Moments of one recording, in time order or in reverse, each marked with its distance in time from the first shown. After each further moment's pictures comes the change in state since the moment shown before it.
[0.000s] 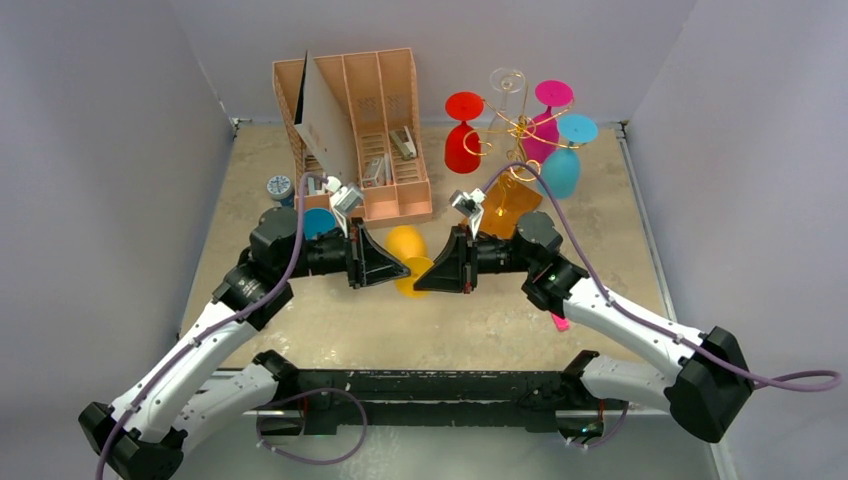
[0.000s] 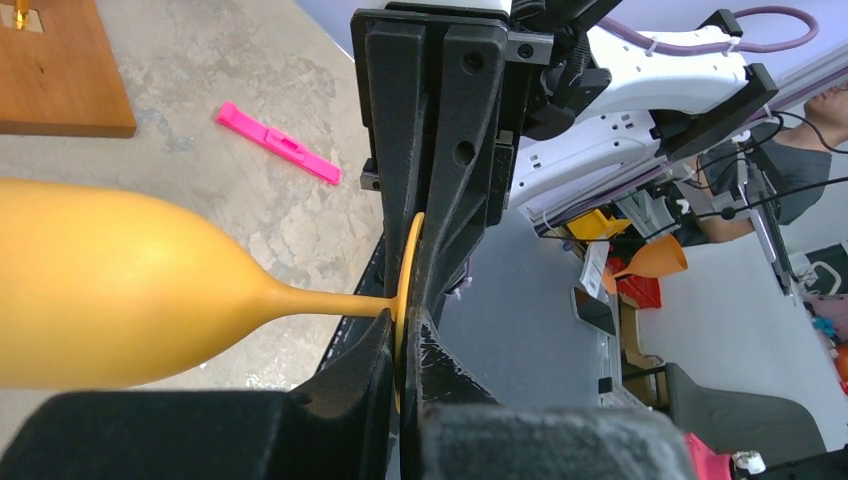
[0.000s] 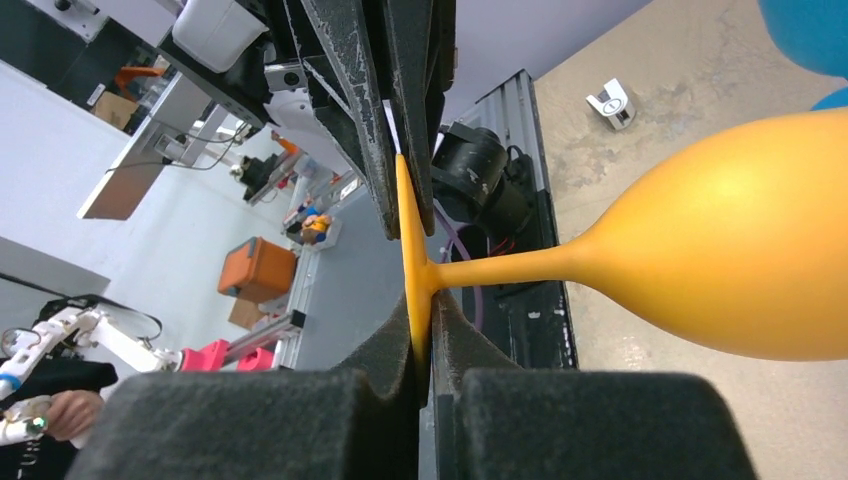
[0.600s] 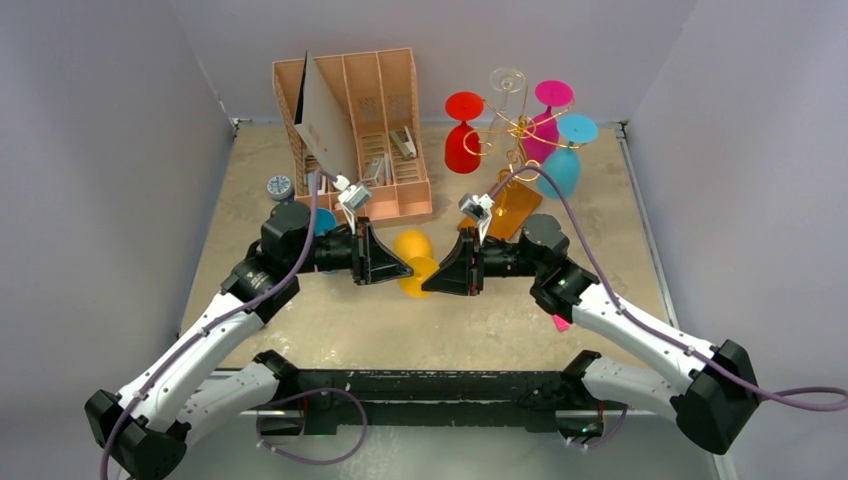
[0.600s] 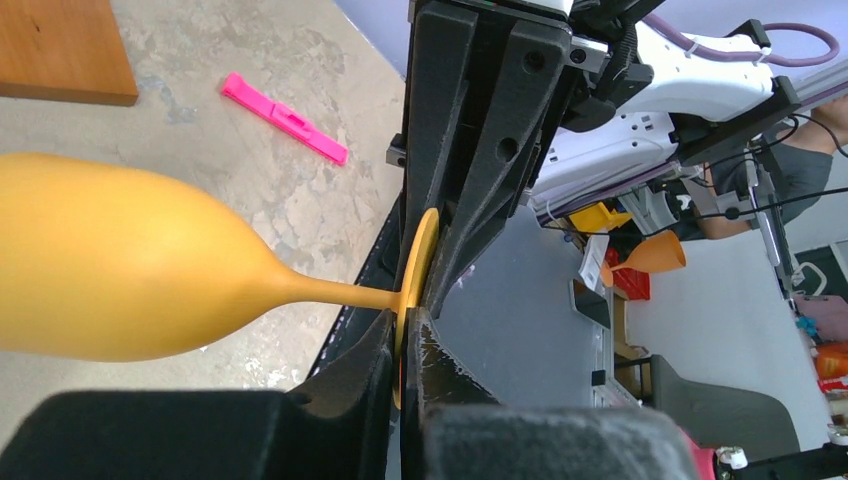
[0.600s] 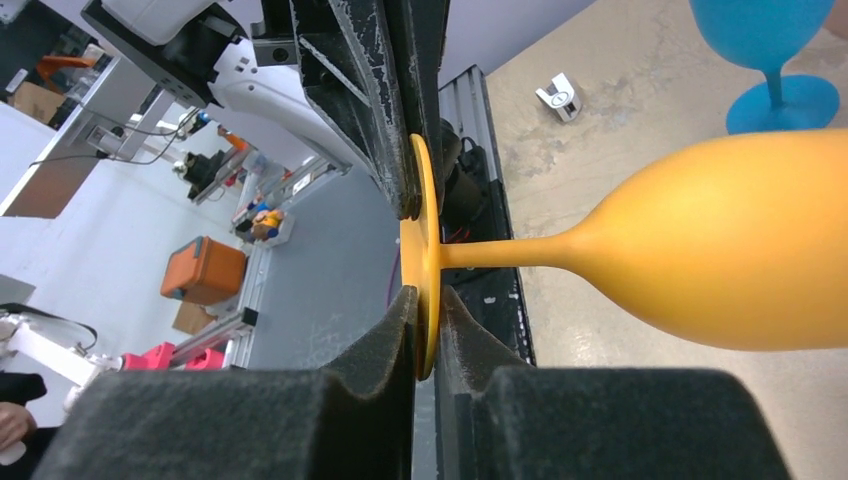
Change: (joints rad) left arm 0.000 0.053 0.005 -0.019 0.007 0.001; right arm -0.012 -0.069 -0.022 -0.121 0.047 -0.126
